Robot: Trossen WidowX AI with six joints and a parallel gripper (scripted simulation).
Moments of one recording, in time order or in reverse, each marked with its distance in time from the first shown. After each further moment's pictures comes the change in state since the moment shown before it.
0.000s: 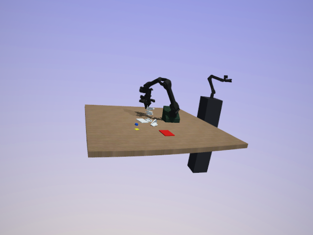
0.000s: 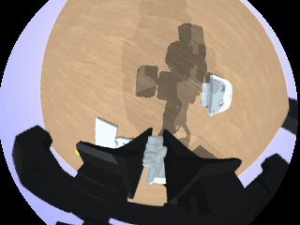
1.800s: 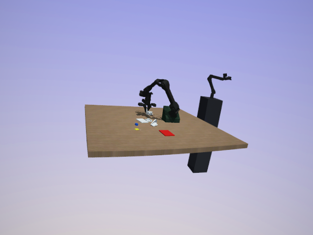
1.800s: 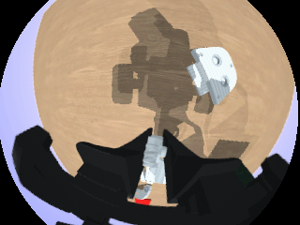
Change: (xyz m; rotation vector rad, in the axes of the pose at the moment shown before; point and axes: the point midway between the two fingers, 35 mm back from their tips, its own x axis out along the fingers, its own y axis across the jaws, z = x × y) arm 0.043 -0.016 0.010 0.447 -0.007 -0.006
